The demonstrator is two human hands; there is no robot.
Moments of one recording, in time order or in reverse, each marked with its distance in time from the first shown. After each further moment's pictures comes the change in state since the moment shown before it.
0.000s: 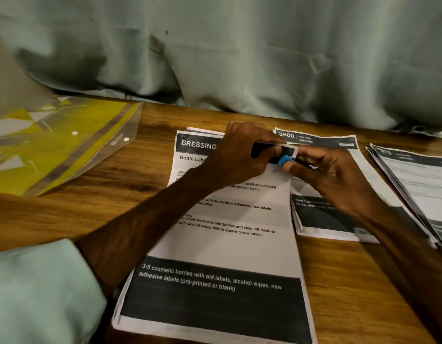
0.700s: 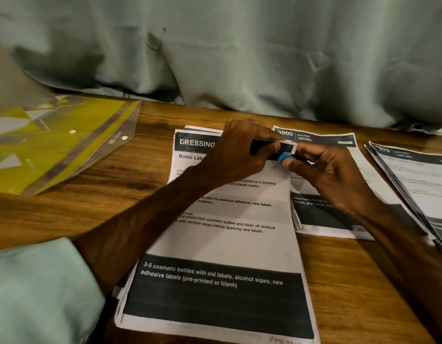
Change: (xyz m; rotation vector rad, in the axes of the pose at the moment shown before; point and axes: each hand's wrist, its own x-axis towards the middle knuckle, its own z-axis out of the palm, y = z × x) left_hand 0.001 -0.003 0.002 -0.009 0.046 0.028; right_hand 0.003 -0.002 0.003 -0.003 0.011 -0.021
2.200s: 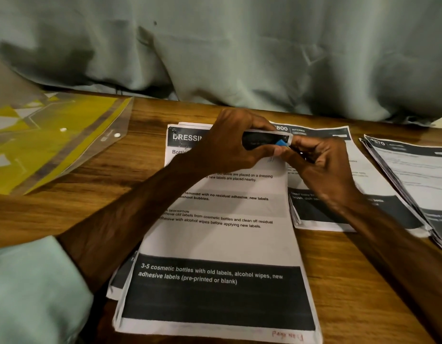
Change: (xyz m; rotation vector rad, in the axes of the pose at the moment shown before) left_hand 0.008 0.000 -0.014 -0.084 -0.115 0.046; right_hand 0.003 0.003 0.014 0.056 0.171 -0.020
